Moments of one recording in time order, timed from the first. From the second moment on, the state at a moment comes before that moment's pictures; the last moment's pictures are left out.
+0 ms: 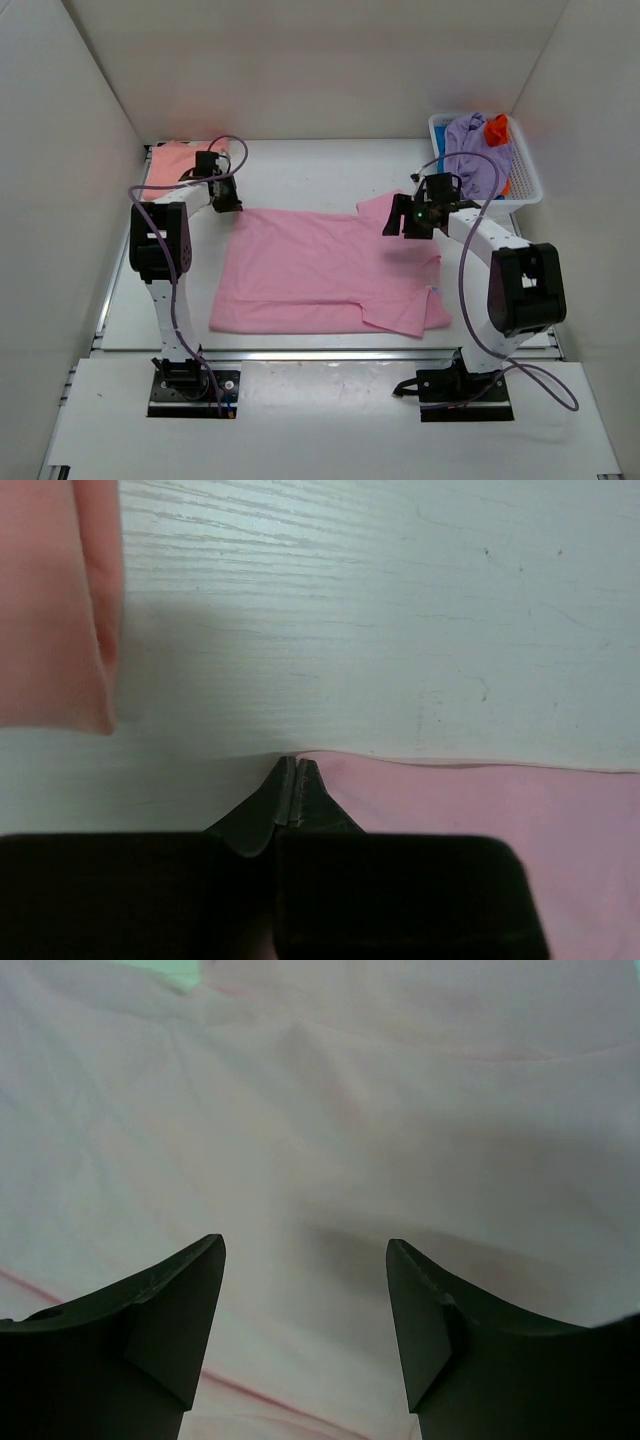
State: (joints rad) left arm -0.02 2.13 1.49 -0.30 0.18 -0.25; right arm 0.16 1.61 1.06 -0.34 -0.33 0.25
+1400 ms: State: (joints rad) left arm 0.00 2.06 1.37 -0.26 0.29 -0.27; right arm 0.10 2.16 1.62 -0.46 0.01 0.20
